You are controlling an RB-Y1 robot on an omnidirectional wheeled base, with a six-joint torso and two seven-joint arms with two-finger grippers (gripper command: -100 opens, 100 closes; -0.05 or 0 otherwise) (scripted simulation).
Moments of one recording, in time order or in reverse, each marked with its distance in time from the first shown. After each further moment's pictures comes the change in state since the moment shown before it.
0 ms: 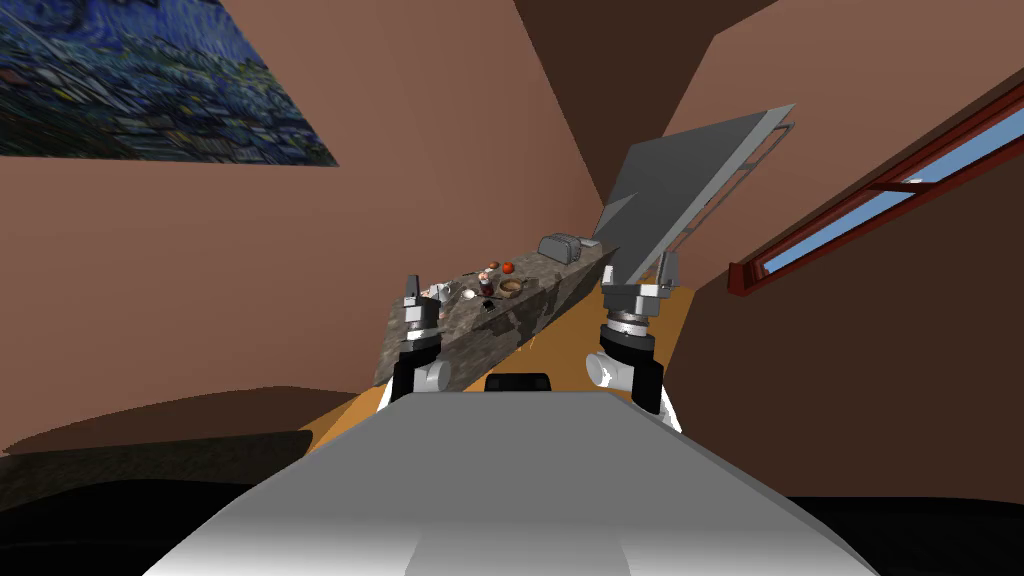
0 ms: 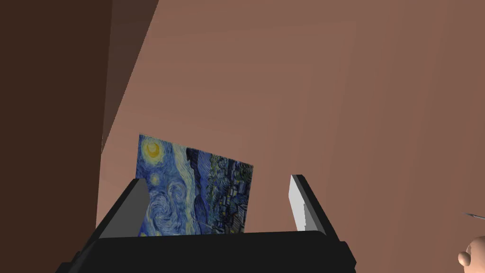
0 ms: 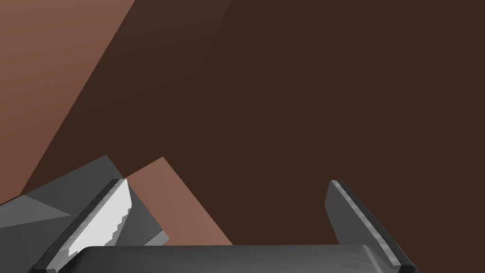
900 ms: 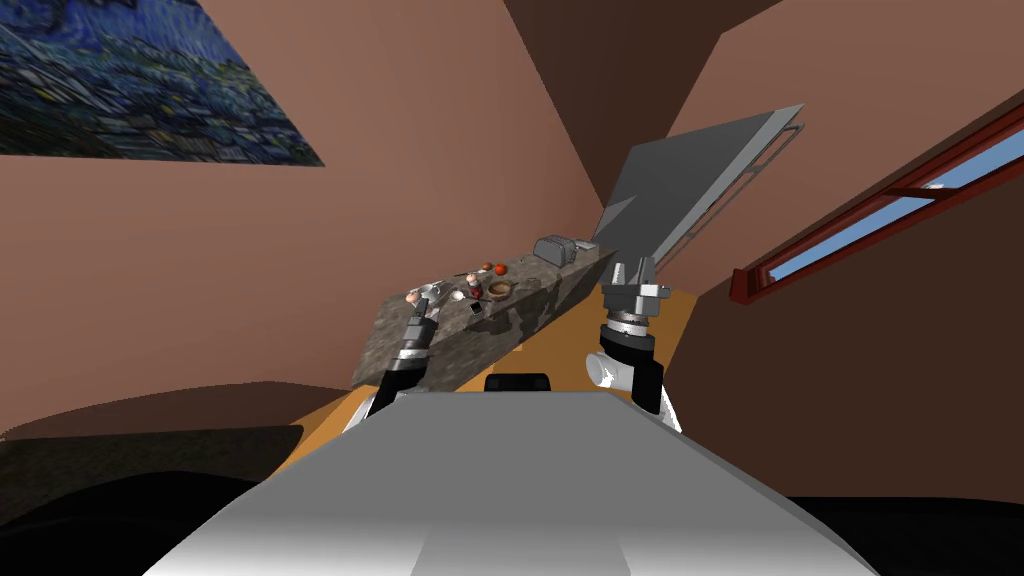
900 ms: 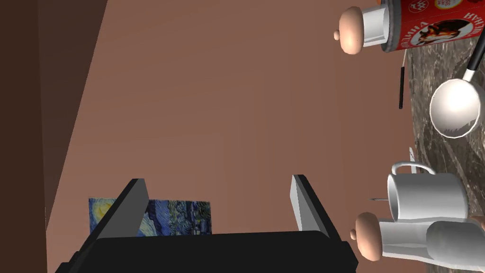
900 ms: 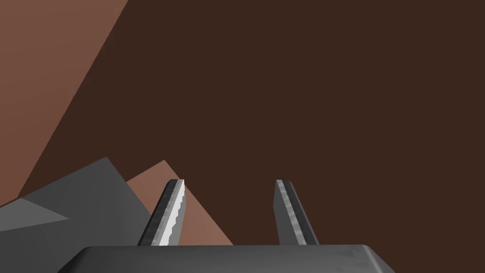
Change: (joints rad) left arm 0.165 0.239 0.048 0.065 0.008 0.034 0.091; right arm 0.000 0.000 0.000 0.000 0.000 0.000 0.000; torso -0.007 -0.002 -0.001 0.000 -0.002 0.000
